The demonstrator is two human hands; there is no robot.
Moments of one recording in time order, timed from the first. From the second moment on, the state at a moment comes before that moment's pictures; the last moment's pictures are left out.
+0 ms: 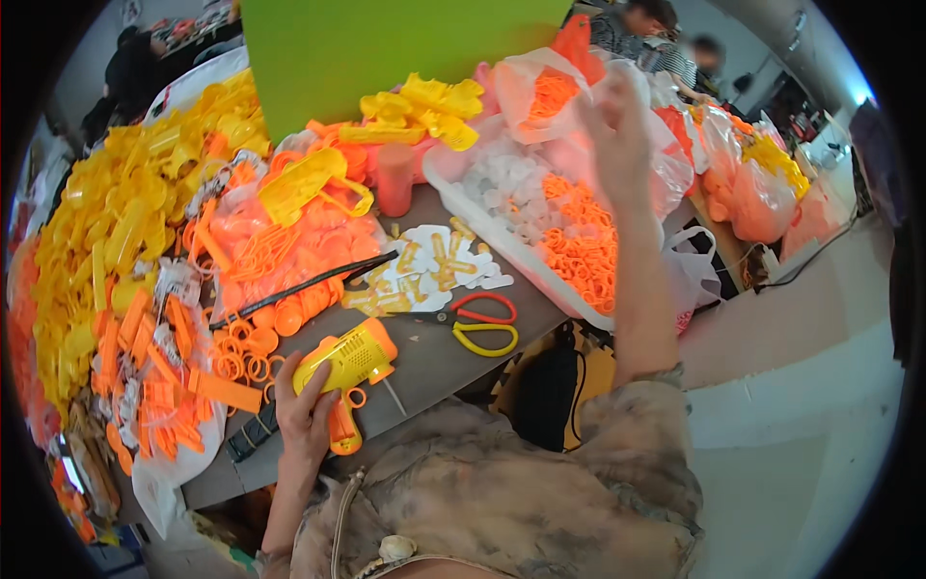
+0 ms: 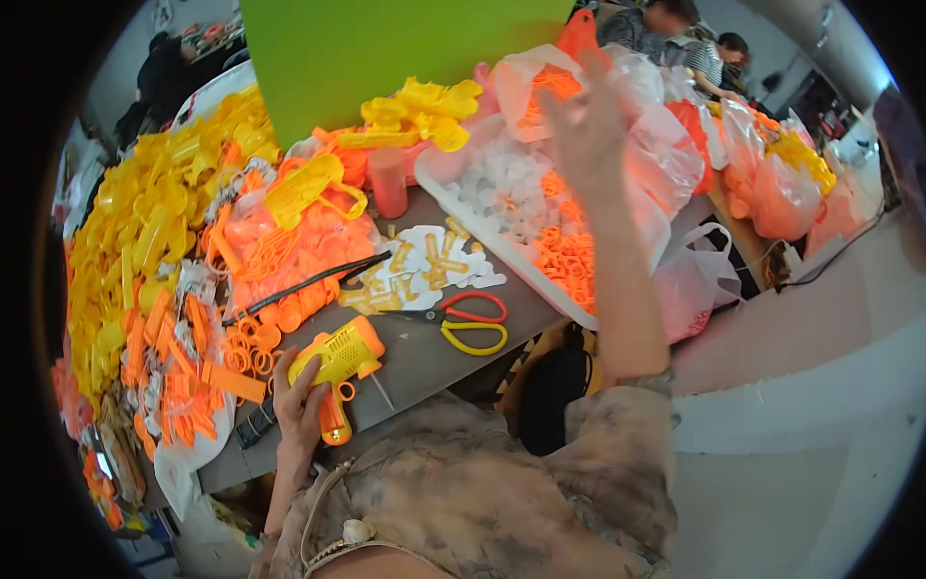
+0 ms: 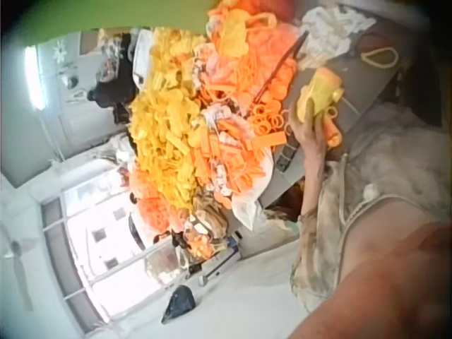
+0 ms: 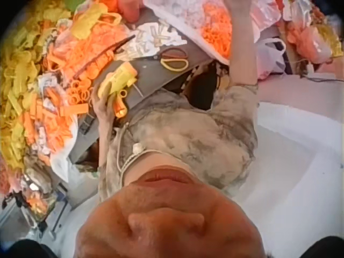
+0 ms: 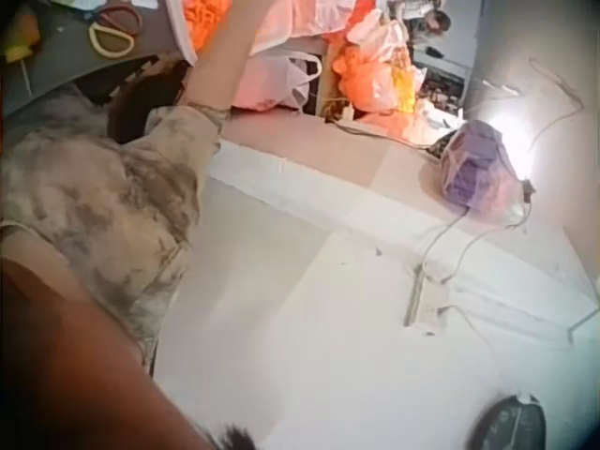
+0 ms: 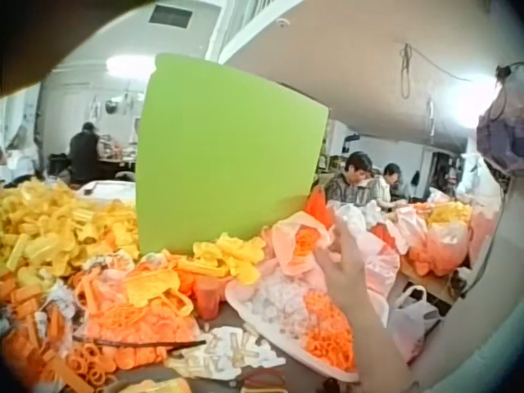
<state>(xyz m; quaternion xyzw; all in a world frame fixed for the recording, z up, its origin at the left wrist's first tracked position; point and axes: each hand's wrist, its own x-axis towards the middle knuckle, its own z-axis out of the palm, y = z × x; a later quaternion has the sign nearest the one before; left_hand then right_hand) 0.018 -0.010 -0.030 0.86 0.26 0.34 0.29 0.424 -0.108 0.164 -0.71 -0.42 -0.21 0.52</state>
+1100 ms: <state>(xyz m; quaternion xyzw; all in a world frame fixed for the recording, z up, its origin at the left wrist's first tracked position) 0.023 -0.001 -0.035 0.83 0.28 0.36 0.33 0.221 -0.069 0.025 -0.57 -0.78 0.06 0.26</state>
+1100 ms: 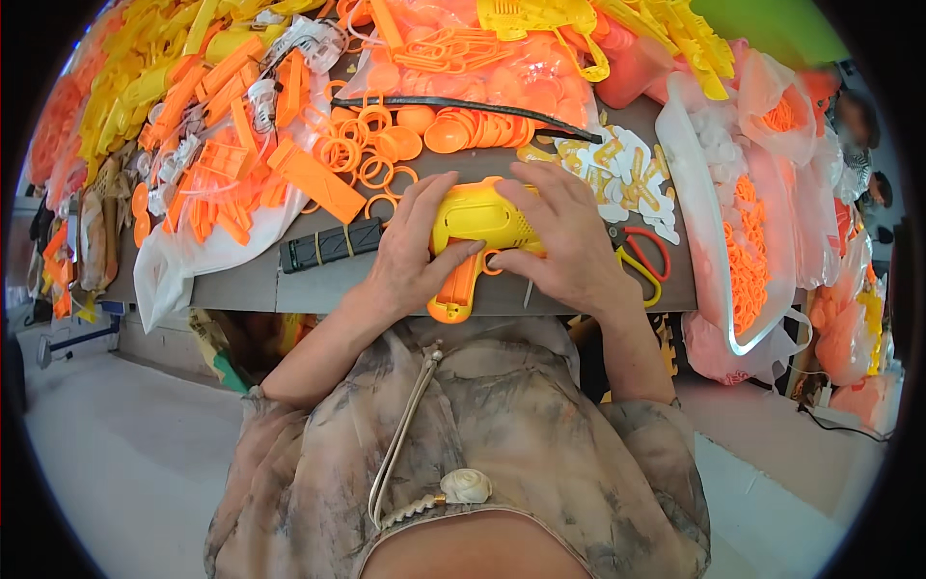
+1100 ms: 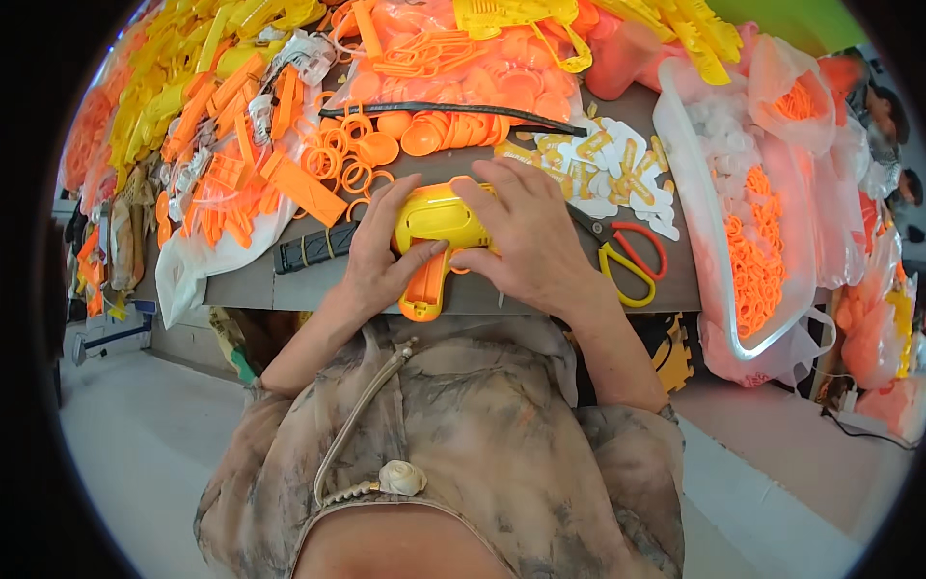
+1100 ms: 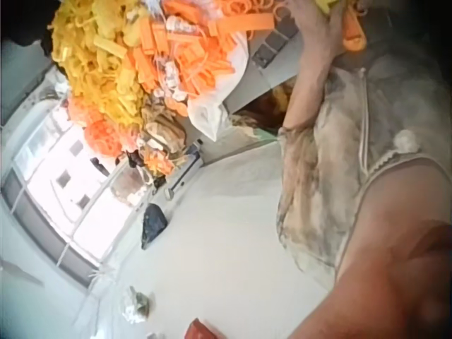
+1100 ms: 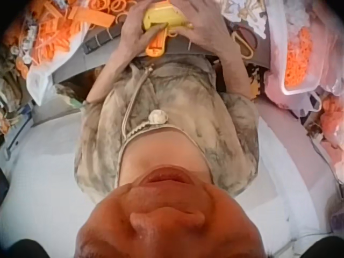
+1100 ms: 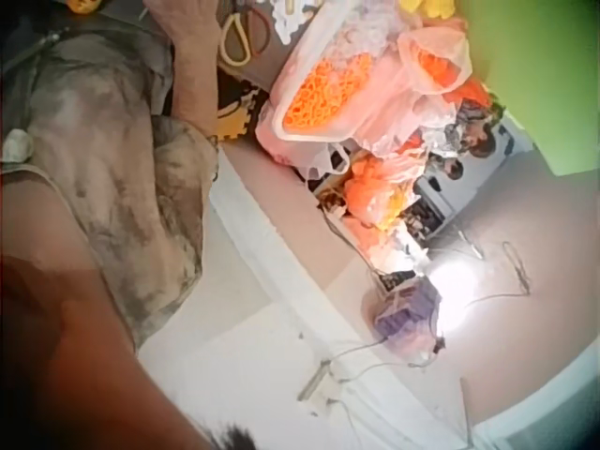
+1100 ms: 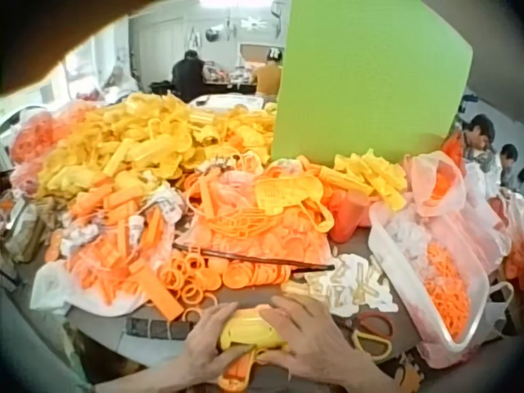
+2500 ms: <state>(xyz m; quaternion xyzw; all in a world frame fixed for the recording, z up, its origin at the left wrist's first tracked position) 0.021 -0.004 -0.038 0.81 0.25 0.37 0.37 0.200 0.142 0.019 -0.69 -0.72 -0.05 0.11</state>
